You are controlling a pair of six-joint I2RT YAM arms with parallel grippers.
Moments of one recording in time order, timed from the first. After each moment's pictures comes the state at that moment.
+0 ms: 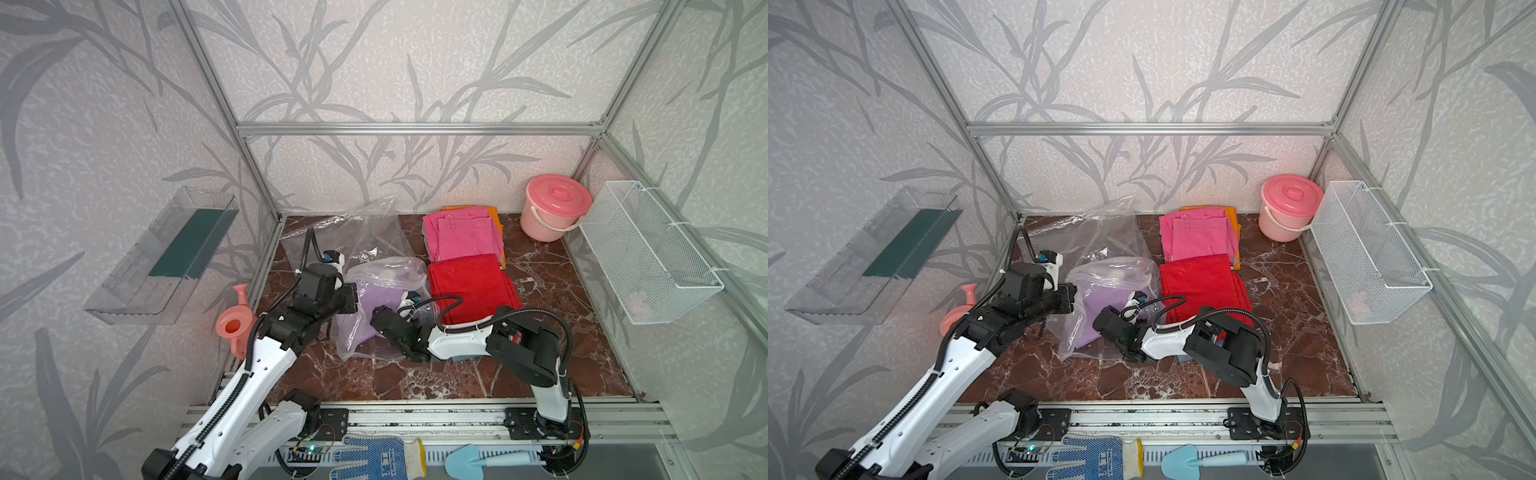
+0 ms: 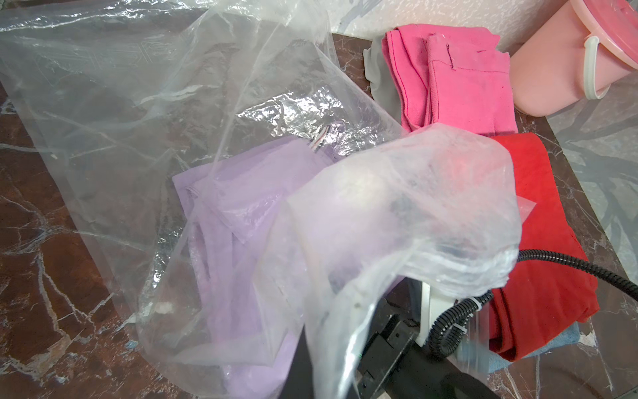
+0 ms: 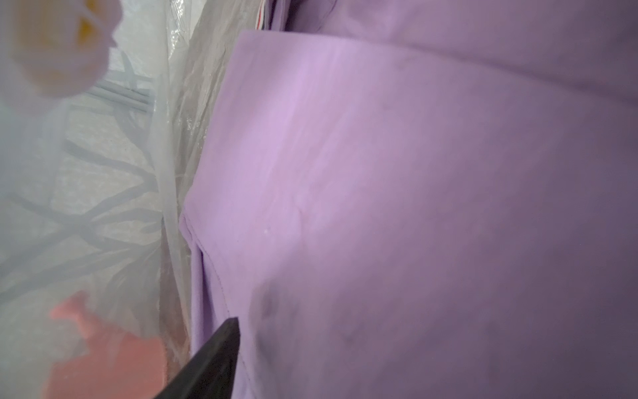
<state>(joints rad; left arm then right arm) -0.37 0.91 0.89 -0.67 -0.01 -0.38 1.13 2.04 1.14 0.21 0.49 1.45</state>
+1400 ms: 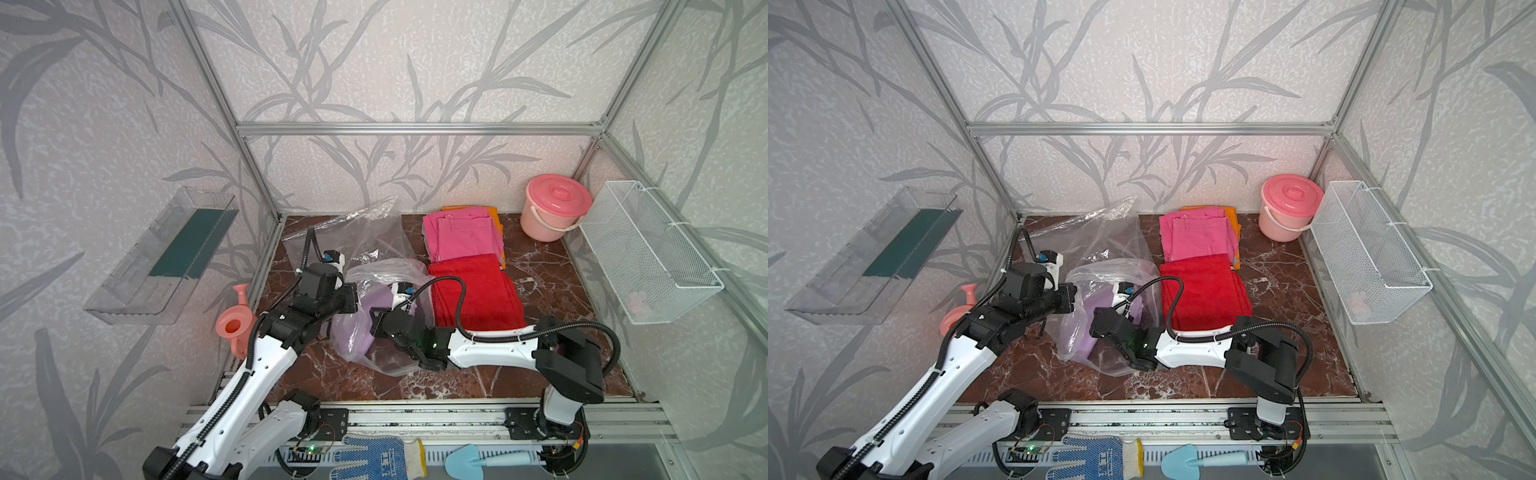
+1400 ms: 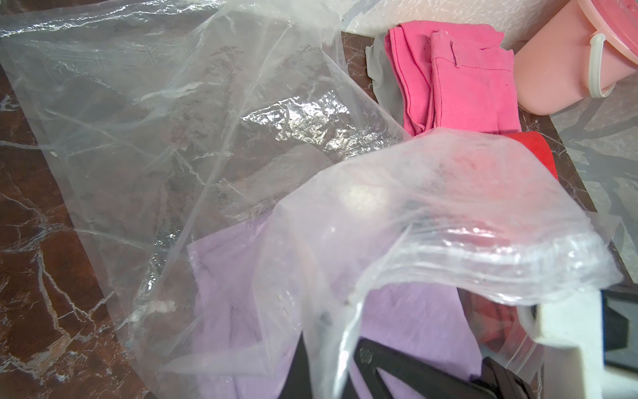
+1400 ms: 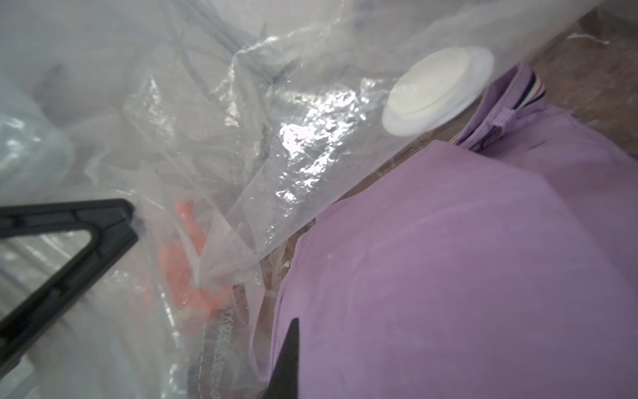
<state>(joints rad) -0.37 0.92 0.89 -0.67 -0.01 -0.38 1.21 1.78 1.06 0.28 0.44 1.07</state>
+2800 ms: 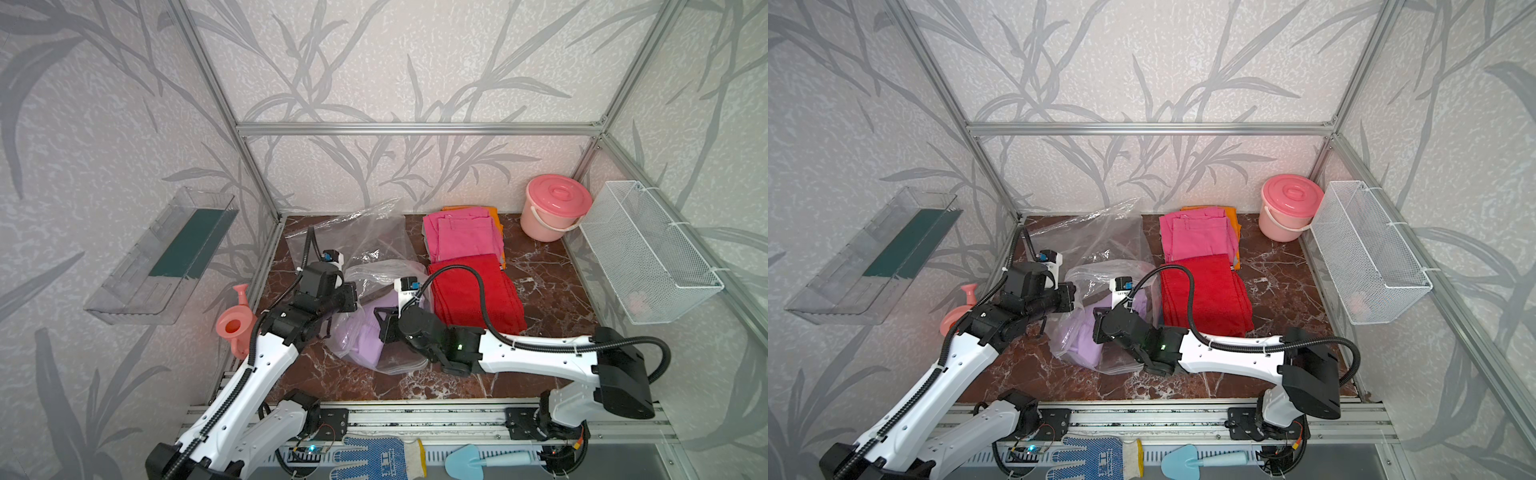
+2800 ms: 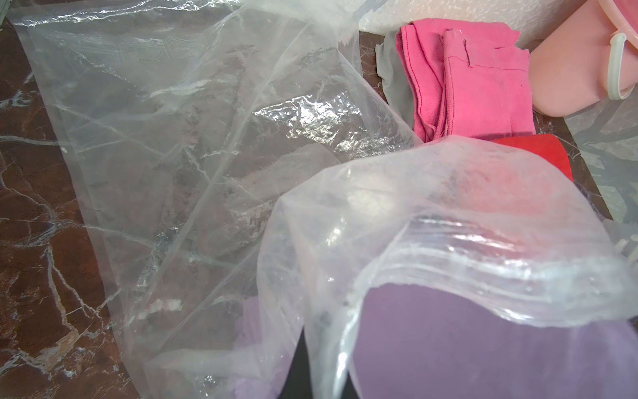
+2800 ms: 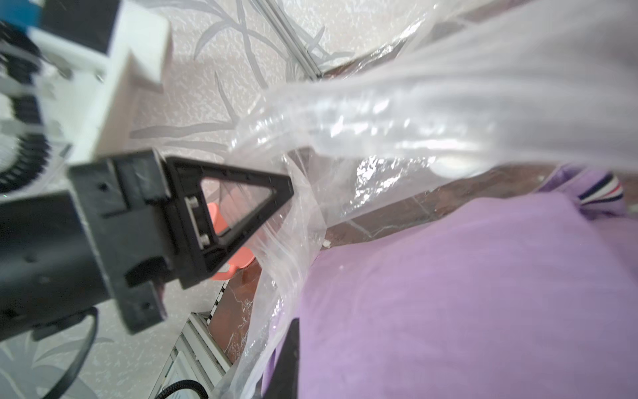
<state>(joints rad) -0.36 0.94 0.89 -0.67 -0.01 -0.38 1.23 1.49 1.06 0.06 0.40 0.86</state>
